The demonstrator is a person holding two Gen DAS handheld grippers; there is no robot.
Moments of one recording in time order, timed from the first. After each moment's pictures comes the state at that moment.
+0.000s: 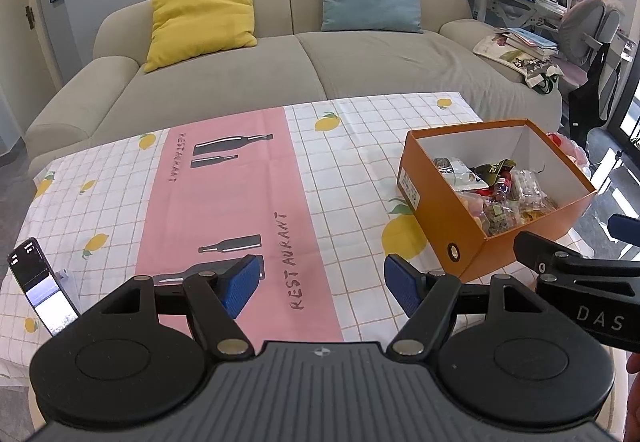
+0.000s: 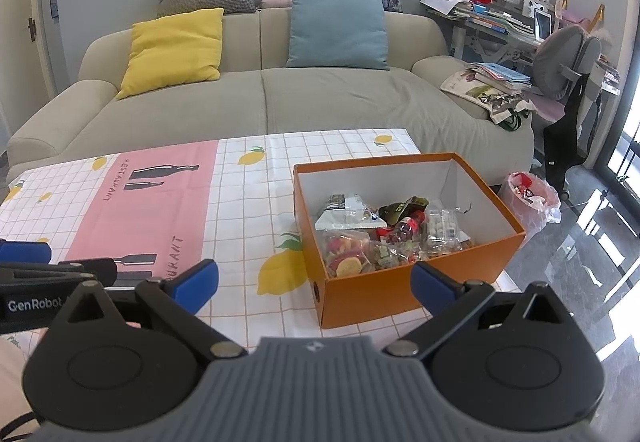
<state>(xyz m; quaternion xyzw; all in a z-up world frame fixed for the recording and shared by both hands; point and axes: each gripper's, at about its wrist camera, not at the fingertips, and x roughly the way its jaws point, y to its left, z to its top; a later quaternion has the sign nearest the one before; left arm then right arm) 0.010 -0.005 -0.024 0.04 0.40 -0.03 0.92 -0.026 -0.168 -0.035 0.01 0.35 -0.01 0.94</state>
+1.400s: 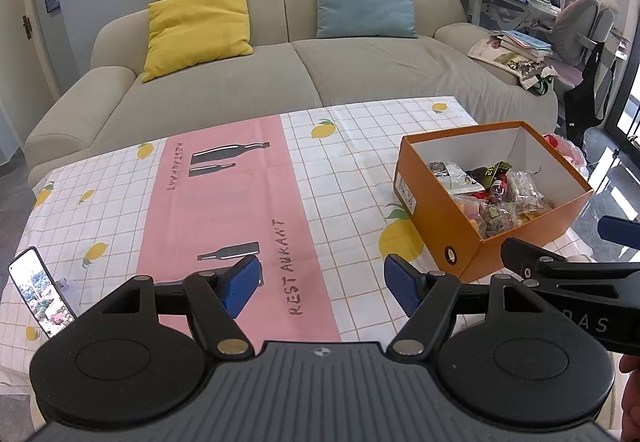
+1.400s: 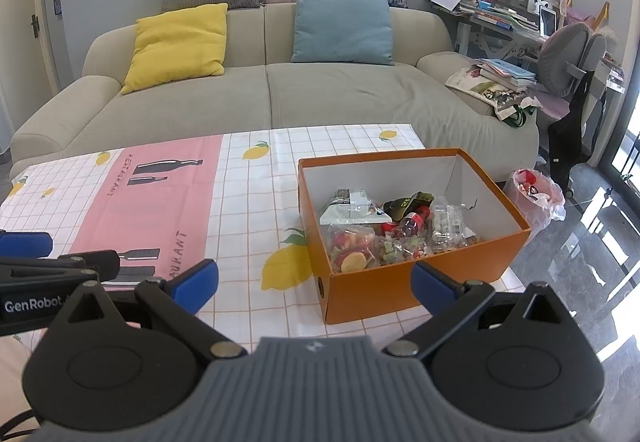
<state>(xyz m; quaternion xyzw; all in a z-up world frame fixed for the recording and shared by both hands) 0.007 -0.010 -0.020 0.04 0.39 -0.03 0.92 -0.024 -0.171 -0.038 0.01 0.35 0.00 0.94</state>
